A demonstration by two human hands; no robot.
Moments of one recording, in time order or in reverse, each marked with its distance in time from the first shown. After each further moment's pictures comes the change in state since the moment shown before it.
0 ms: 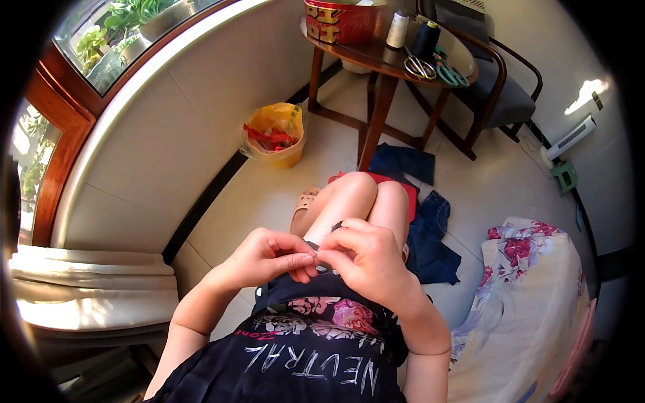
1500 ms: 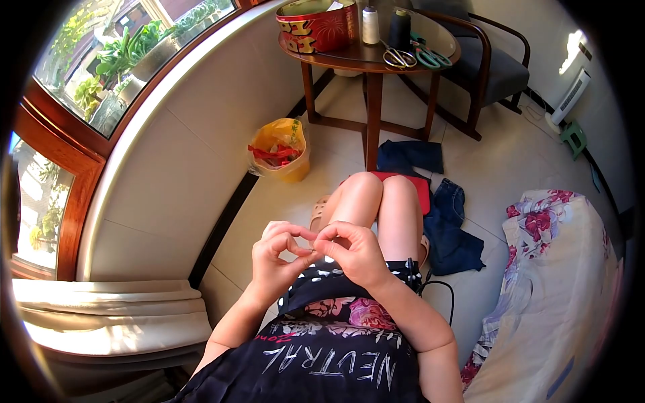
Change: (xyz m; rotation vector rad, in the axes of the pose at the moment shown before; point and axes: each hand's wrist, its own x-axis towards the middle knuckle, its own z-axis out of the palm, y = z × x) left_hand 0.017 -0.028 0.014 0.726 0.567 0.730; right_hand -0.009 0.048 0.045 0.741 0.151 0.178
